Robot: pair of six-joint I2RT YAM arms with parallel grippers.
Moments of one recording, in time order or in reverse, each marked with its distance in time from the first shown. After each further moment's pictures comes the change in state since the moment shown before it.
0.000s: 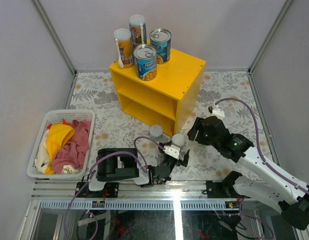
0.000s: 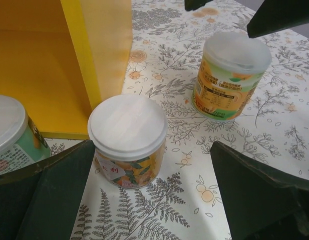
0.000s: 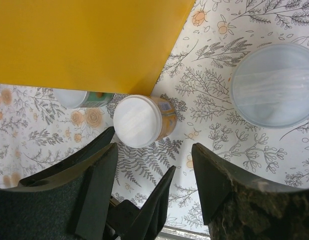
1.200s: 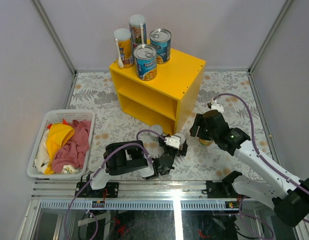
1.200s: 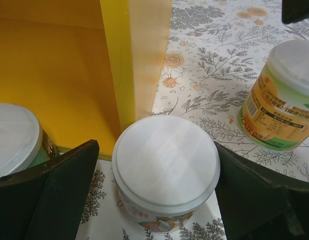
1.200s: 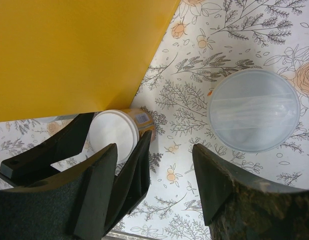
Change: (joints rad) left arm 0.142 0.119 0.101 -0.010 -0.011 -0.009; right arm -0.125 0.096 0.017 0.035 -0.067 -0.134
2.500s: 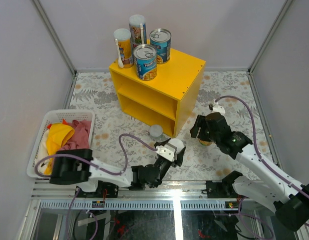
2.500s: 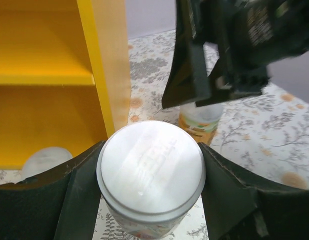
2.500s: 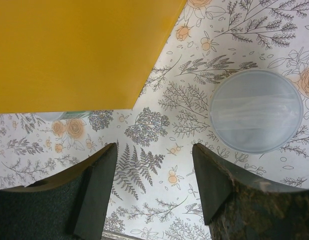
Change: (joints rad) left arm -0.240 -0.526 -0.123 -0.216 -0.059 0.177; right arm -0.008 -0.055 -0.052 0.046 -0.013 -0.010
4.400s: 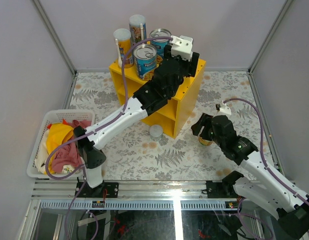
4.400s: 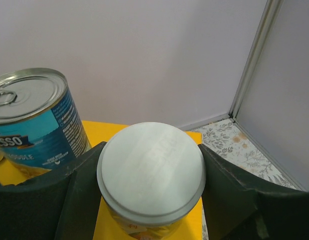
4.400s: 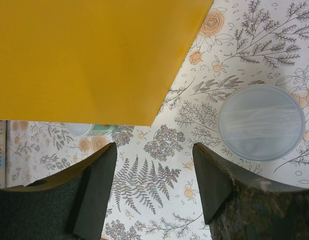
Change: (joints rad) left arm 0.612 0.219 1.391 -1.184 0.467 -0.018; right arm -0.004 -0.113 -0.050 0.087 0.027 0.050
